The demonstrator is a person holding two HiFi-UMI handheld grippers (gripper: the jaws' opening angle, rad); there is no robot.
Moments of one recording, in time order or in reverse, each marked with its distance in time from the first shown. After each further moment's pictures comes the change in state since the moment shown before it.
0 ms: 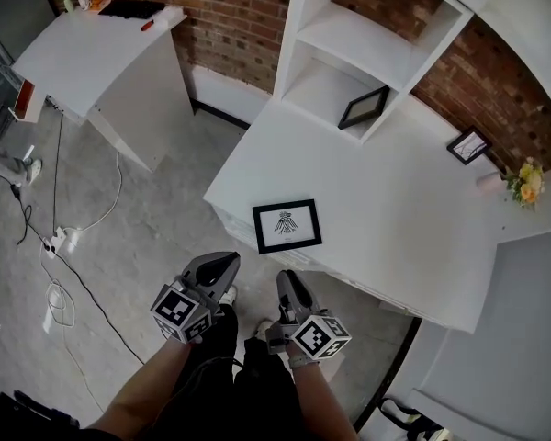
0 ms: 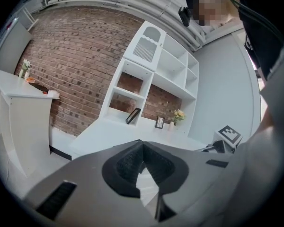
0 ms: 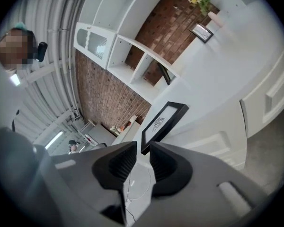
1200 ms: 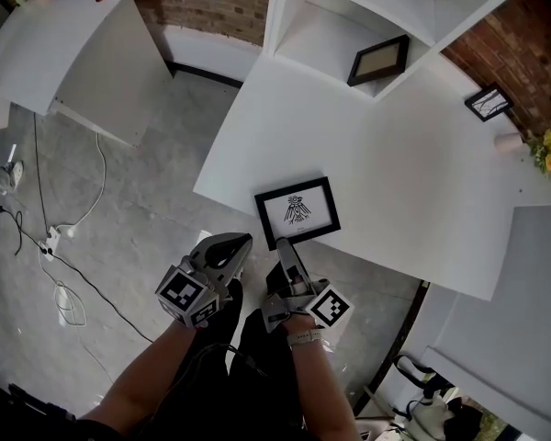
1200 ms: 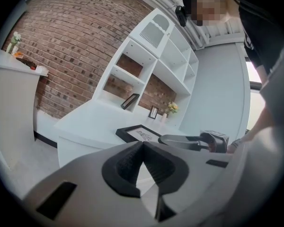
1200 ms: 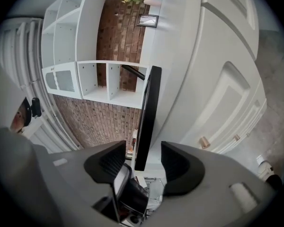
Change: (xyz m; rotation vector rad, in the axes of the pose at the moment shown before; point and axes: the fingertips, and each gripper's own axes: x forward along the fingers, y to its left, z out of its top) left arm 0.046 0.035 -0.041 -0.071 0.135 -0.175; right arm 0.068 -0.019 -0.006 0.470 -0.149 0.061
